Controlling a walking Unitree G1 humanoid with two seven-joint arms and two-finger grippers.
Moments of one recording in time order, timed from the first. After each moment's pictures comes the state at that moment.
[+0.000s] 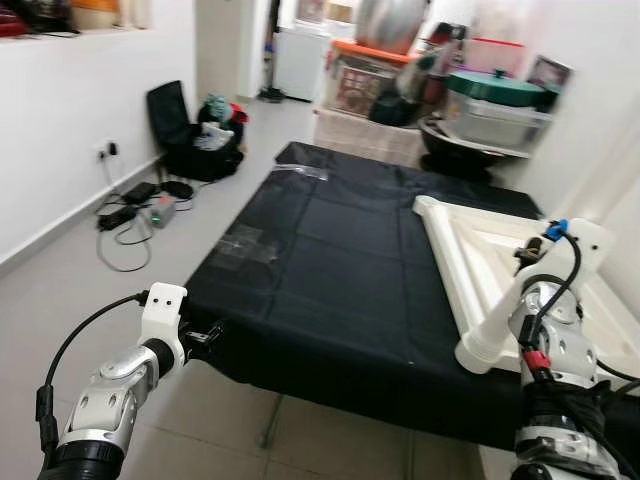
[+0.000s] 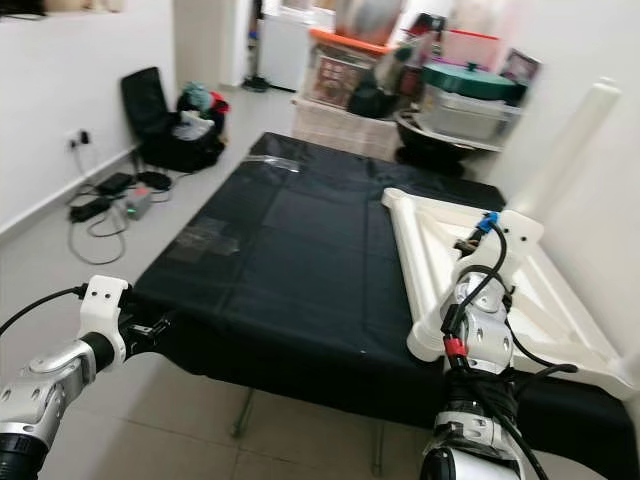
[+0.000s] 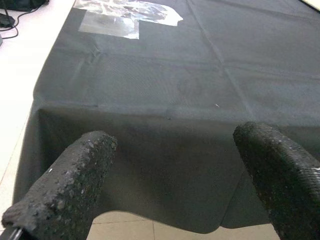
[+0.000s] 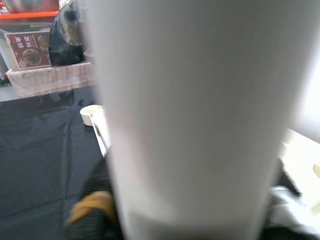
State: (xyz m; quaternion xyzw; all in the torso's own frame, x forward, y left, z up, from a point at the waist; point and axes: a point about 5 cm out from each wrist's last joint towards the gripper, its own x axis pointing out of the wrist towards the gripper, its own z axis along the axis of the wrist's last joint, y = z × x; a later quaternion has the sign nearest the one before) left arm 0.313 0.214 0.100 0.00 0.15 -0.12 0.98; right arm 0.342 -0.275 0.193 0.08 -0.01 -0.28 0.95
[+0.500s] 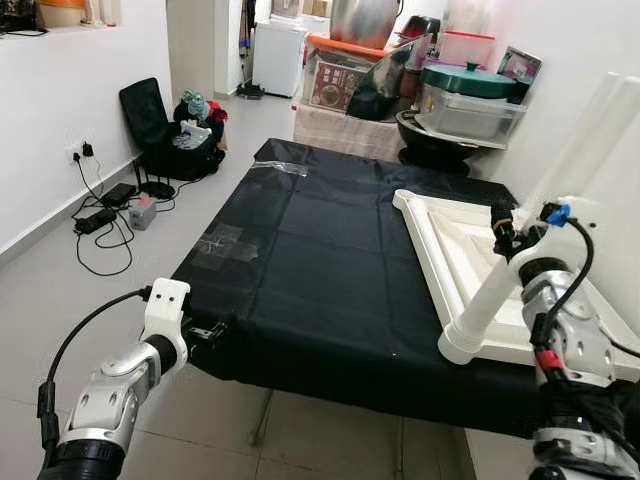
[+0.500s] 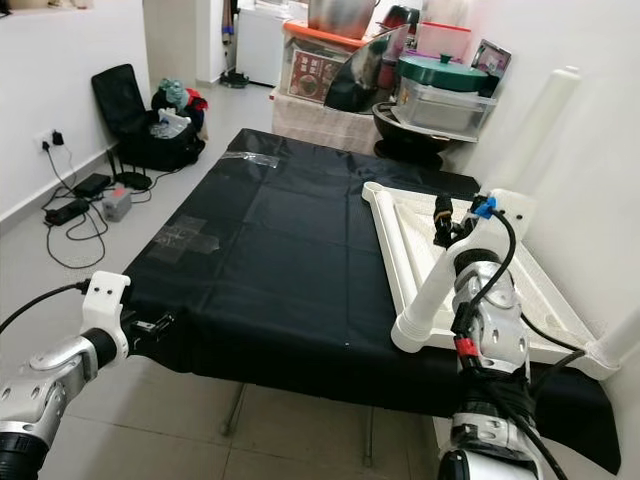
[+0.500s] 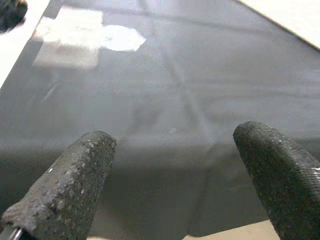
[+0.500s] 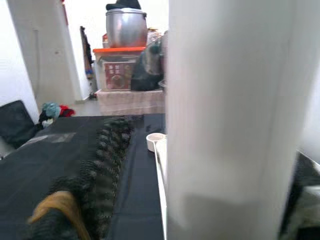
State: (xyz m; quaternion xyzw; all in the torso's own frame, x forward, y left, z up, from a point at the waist) left arm 0.314 0.201 0.116 0.00 0.11 -0.16 0.98; right arm 0.344 -0.269 0.222 0.06 -0.10 -0.09 0.99
